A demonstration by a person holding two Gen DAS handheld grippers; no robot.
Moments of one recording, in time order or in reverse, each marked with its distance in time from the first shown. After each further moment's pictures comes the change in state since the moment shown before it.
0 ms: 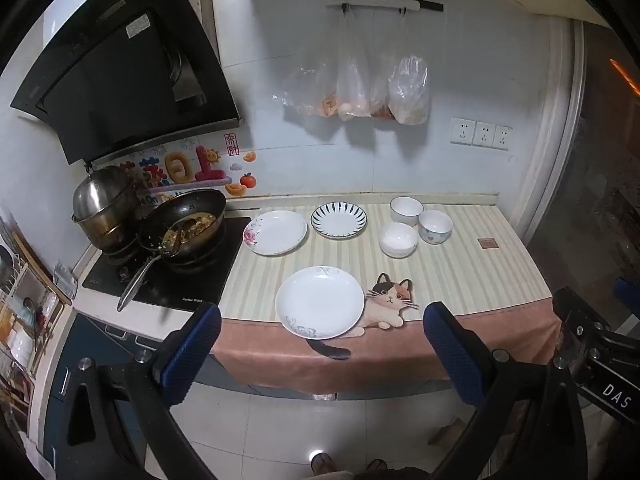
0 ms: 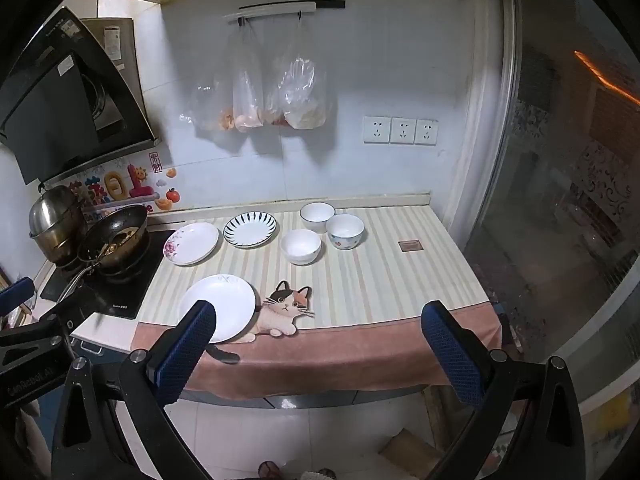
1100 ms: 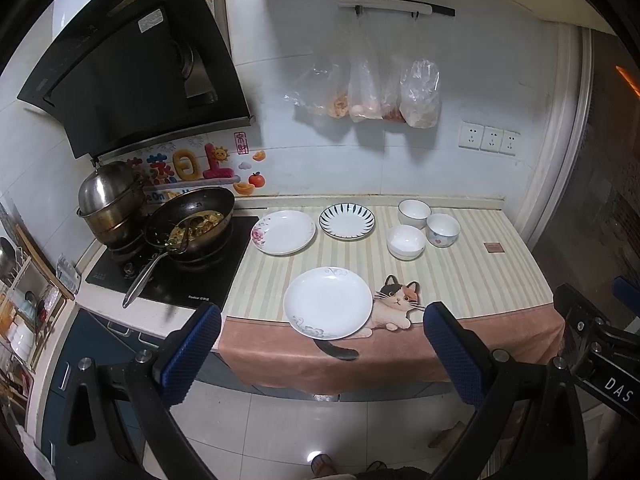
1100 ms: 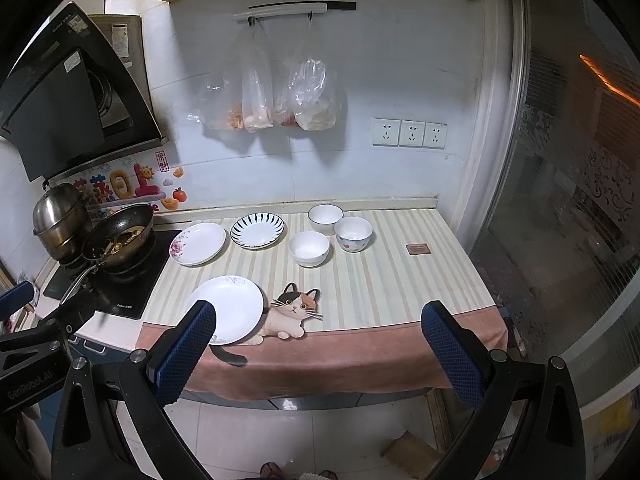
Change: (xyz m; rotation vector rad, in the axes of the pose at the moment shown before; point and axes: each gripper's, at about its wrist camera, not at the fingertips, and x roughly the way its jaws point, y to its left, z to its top) left arm 0.009 0.020 -0.003 -0.024 0.033 0.002; right arm 0.000 0.022 0.004 -0.011 -0.003 0.015
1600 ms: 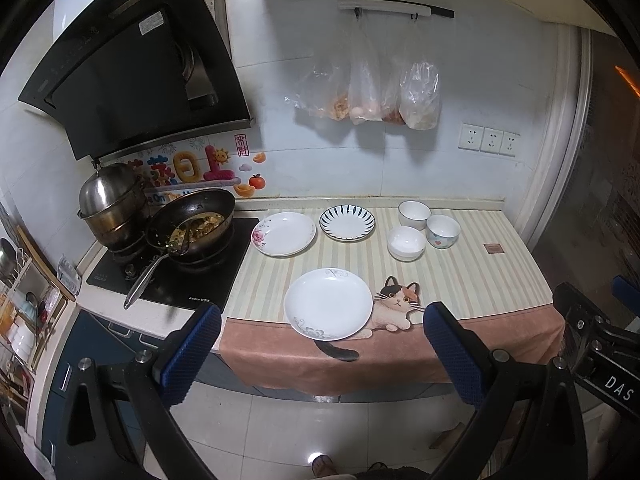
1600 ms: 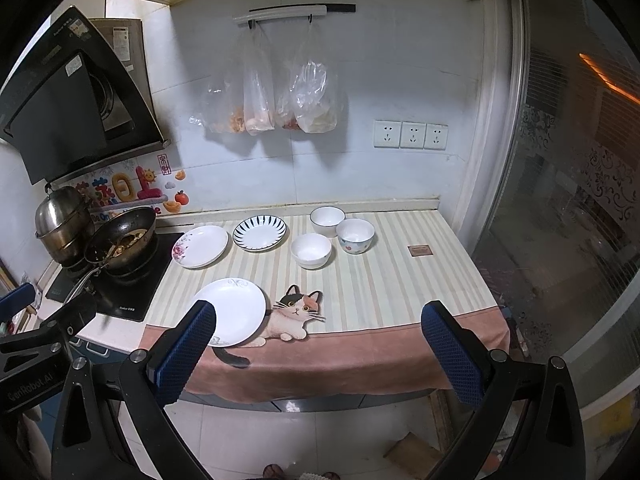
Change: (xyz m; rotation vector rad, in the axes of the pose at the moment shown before) left arm -0.002 0.002 0.002 -0.001 0.000 -0.002; right arm -0.004 -0.003 0.002 0.006 -0.006 0.009
